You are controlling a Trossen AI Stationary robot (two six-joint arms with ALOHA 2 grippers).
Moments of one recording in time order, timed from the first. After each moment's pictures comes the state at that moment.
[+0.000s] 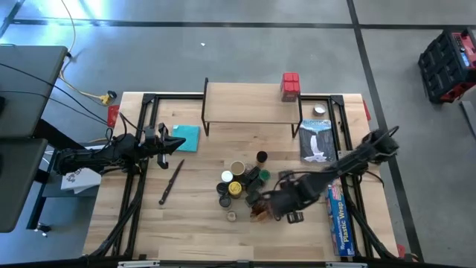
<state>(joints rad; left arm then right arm) 0.08 0.03 0.01 0.18 -0.16 -0.21 0.51 1.70 1.28 -1.03 0.15 0.35</state>
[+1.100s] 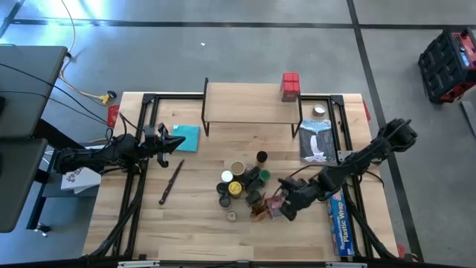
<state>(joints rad) 0.06 0.03 0.01 0.19 -0.22 -0.26 0.56 1.46 0.76 -0.32 0.12 1.14</state>
